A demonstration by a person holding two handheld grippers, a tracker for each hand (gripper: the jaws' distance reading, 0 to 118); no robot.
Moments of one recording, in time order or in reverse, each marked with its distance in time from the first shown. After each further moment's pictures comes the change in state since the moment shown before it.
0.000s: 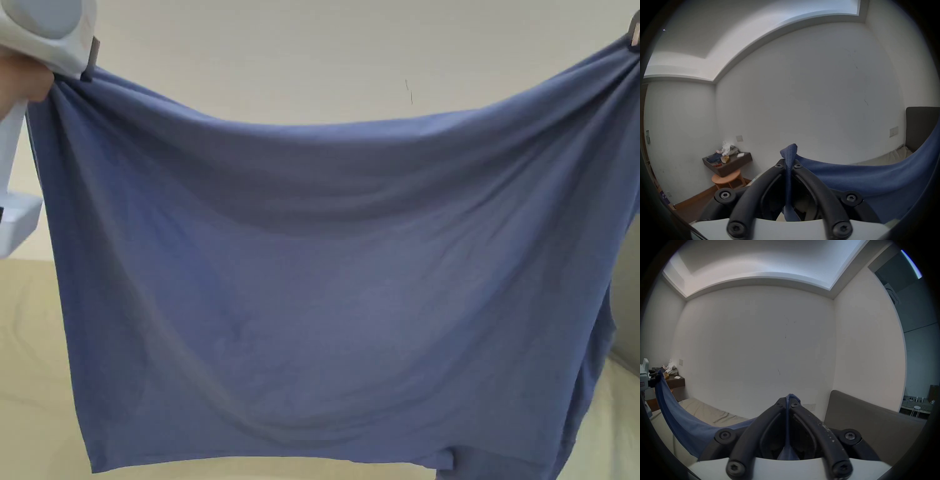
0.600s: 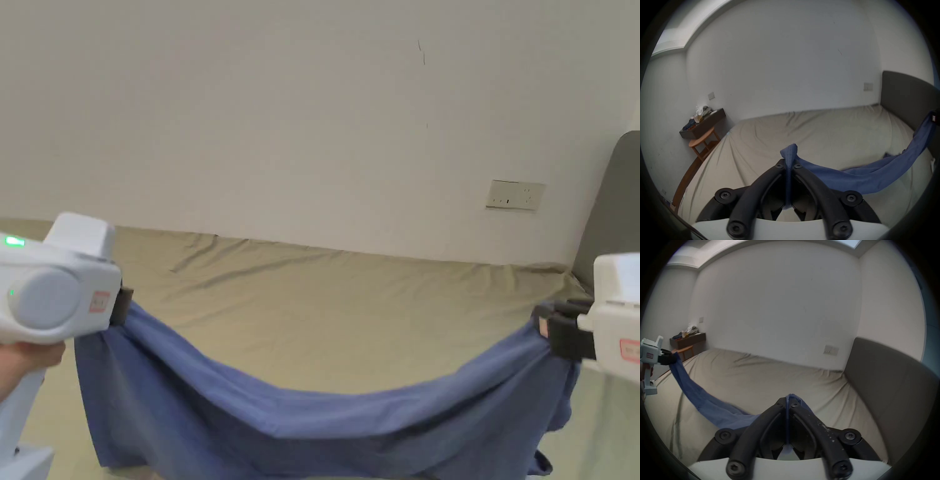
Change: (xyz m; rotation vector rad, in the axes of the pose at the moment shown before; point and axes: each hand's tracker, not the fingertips) left arm 0.010 -0.208 0.055 -0.421 -0.301 -0.064; right arm -0.020 -0.244 0.084 -0.467 0.247 0.058
